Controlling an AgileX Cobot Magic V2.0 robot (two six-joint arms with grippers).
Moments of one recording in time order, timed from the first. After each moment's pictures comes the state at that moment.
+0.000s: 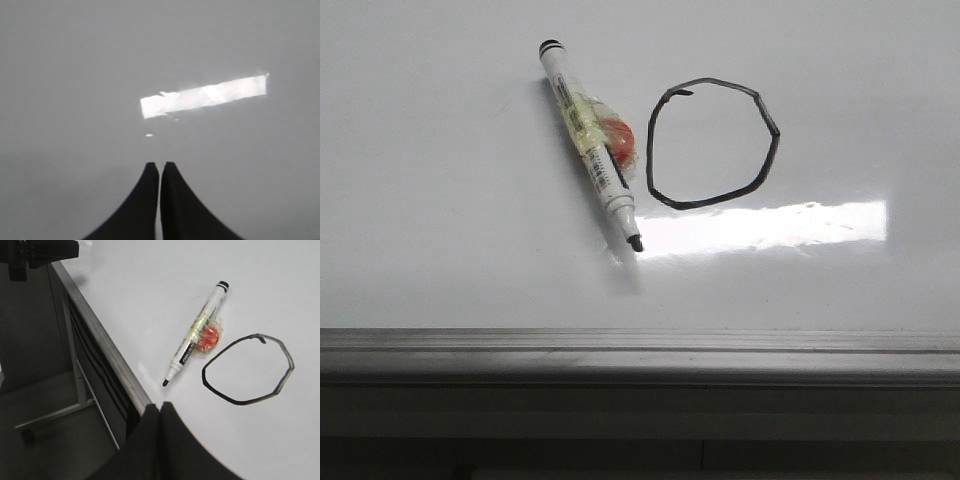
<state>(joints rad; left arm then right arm) -0.20 0.11 -0.03 -0.02 0.11 0.04 1.12 0.59 -0.54 -0.44 0.42 0.28</state>
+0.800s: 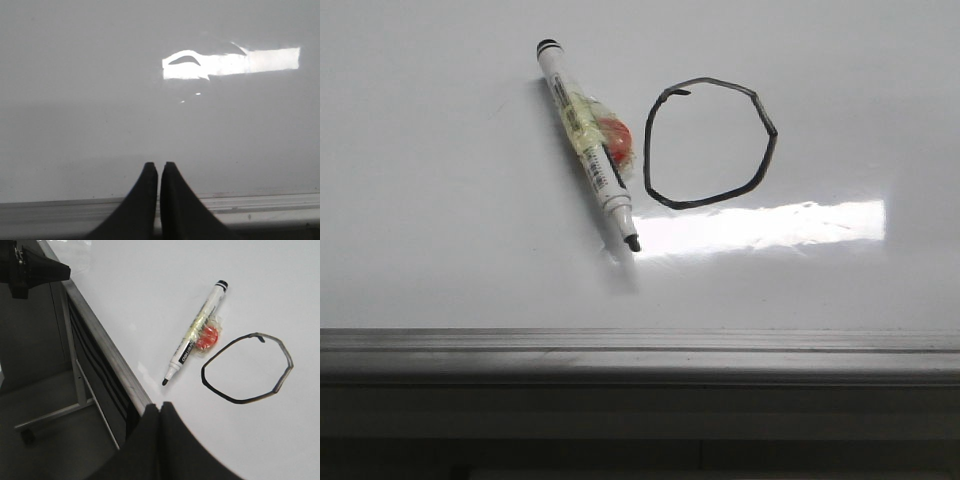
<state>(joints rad) -0.09 0.00 0.00 -0.08 0.34 0.04 1.12 0.59 -0.54 -0.44 0.42 0.28</state>
